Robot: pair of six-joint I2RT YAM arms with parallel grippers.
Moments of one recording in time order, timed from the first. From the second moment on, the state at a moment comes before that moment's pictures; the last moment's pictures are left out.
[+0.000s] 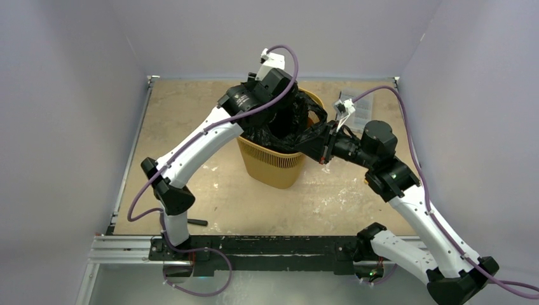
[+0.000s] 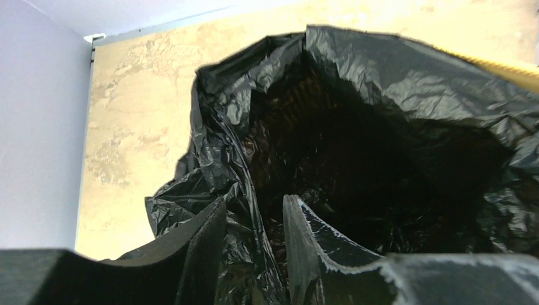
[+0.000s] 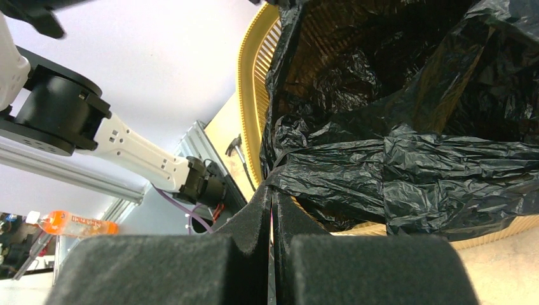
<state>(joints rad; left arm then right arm) -0.88 1.85 2.22 -1.13 -0.83 -0.35 0.51 0.88 0.97 -0.23 -0.51 0.56</state>
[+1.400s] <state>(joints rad) -0.70 1.45 1.62 -0.68 -0.51 -0.41 0.51 0.91 1.00 -0.19 -0.57 0.58</state>
